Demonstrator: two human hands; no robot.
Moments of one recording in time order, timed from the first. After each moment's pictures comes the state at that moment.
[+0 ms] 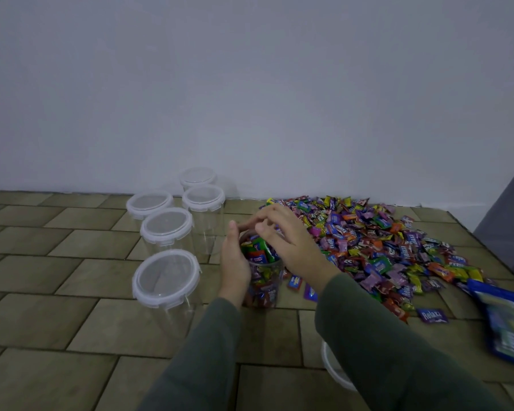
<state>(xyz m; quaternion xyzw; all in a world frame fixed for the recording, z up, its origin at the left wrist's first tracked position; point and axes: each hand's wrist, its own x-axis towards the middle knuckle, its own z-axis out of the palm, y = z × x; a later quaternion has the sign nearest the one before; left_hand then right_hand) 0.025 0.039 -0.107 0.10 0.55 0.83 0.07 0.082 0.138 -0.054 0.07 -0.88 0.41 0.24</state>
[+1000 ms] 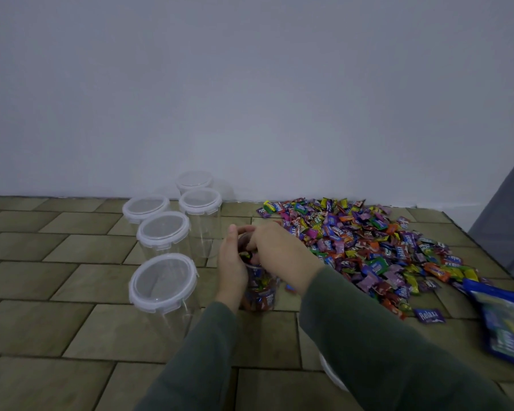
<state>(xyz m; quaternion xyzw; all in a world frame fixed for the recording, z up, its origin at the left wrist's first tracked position) 0.026 0.038 -0.102 0.09 0.56 0.82 0.06 0.071 0.109 -0.024 -0.06 -0.98 0.17 -0.02</state>
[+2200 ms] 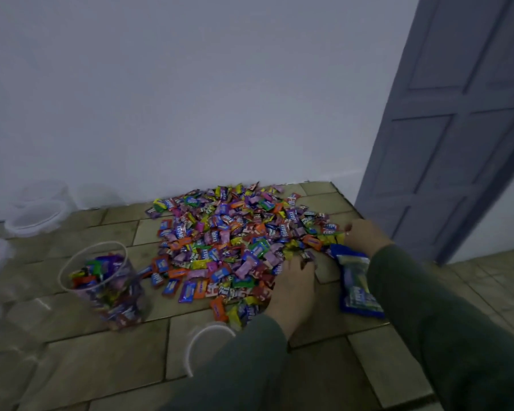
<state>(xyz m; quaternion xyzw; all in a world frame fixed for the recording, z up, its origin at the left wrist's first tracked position) 0.207 0.282 -0.154 0.51 0.84 0.18 0.10 0.263 0.455 -0.091 -0.46 -0.87 0.20 0.02</state>
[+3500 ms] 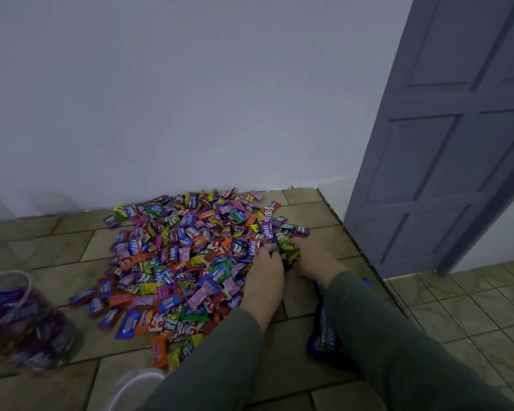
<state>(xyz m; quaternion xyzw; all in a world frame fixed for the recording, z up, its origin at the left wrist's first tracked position) 0.165 0.375 -0.175 0.43 0.89 0.16 0.01 0.215 0.495 -0.150 -0.30 -0.93 0.23 -0.04</state>
